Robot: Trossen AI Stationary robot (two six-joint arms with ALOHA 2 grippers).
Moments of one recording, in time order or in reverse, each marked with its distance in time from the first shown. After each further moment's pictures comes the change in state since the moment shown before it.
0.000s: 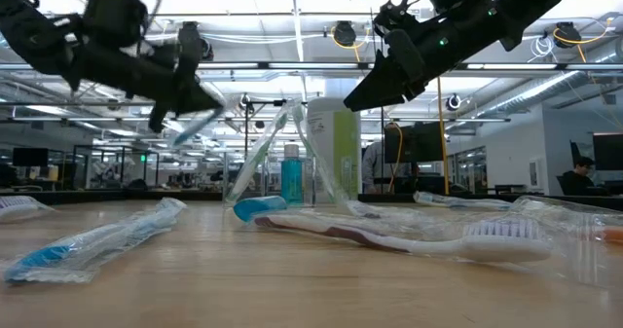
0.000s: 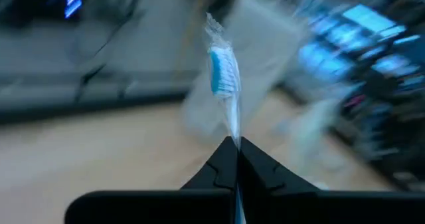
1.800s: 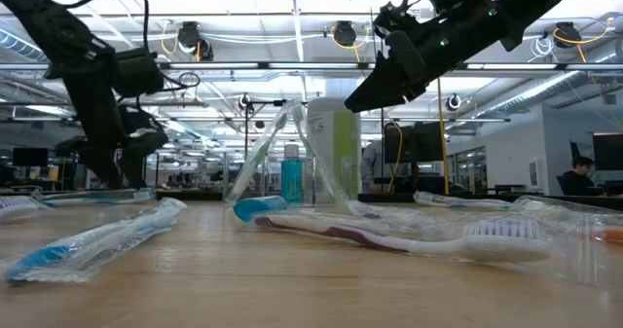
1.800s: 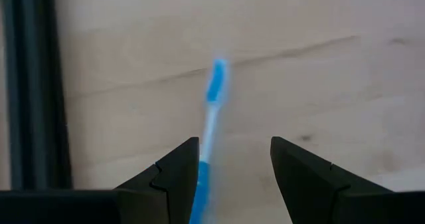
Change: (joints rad) left arm 0.327 0.000 0.136 -1.056 -0.080 -0.016; right arm 0.000 -0.001 -0.001 -0.008 0.001 0.000
